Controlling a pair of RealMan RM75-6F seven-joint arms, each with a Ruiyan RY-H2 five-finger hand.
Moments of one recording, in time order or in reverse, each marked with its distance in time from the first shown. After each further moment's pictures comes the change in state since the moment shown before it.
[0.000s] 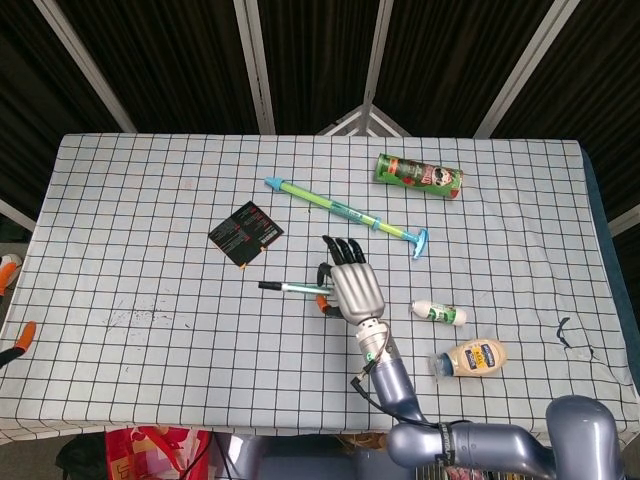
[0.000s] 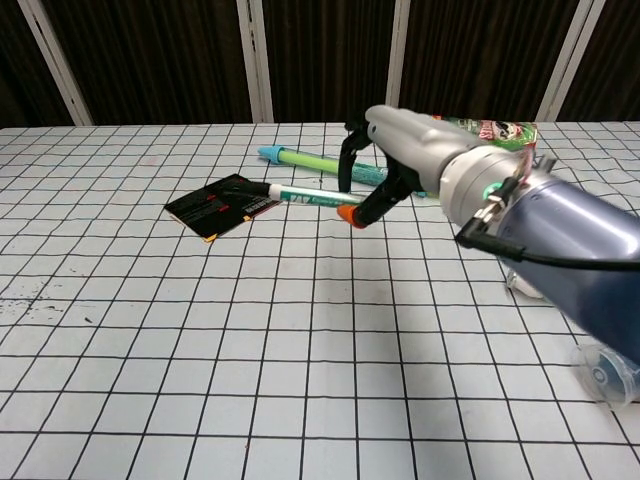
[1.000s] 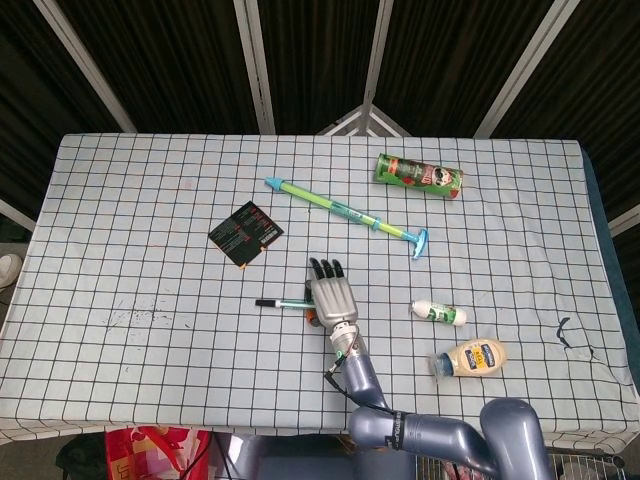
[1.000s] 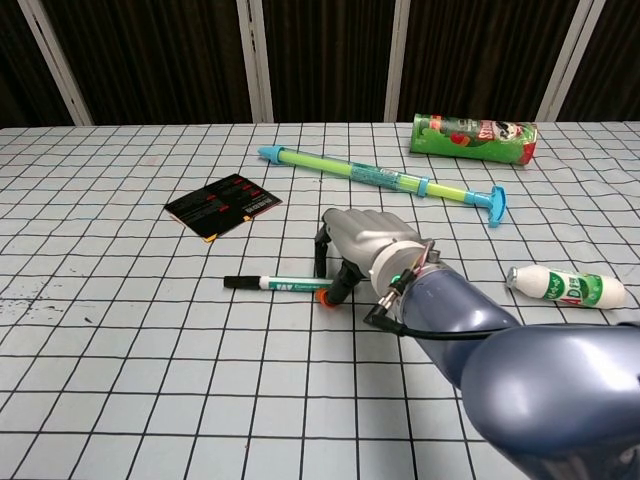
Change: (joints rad) left arm 0.038 0.017 -0.004 0.079 -0.102 -0.019 -0.020; right arm 0.115 -0.289 0.006 0.484 0.118 -0.178 -0.011
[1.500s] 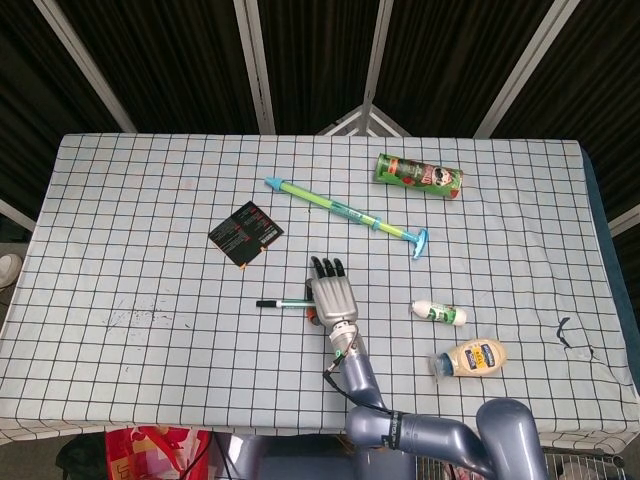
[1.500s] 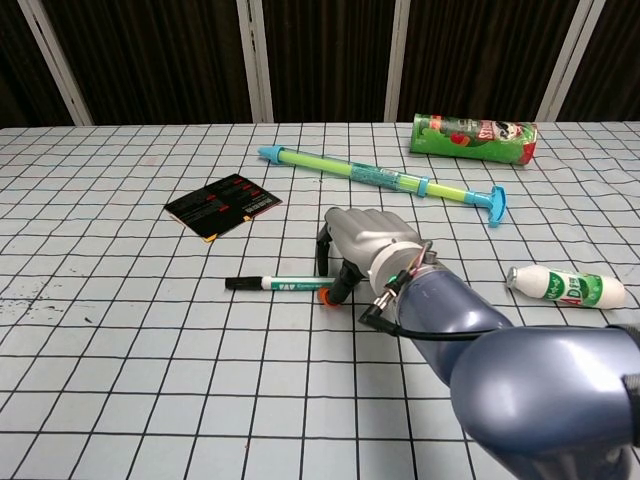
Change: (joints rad) left arm 0.001 -0.003 0.000 0.012 -0.002 -0.001 -0.011; right arm 0.007 -0.020 0.009 0.028 0.019 0.010 -0.029
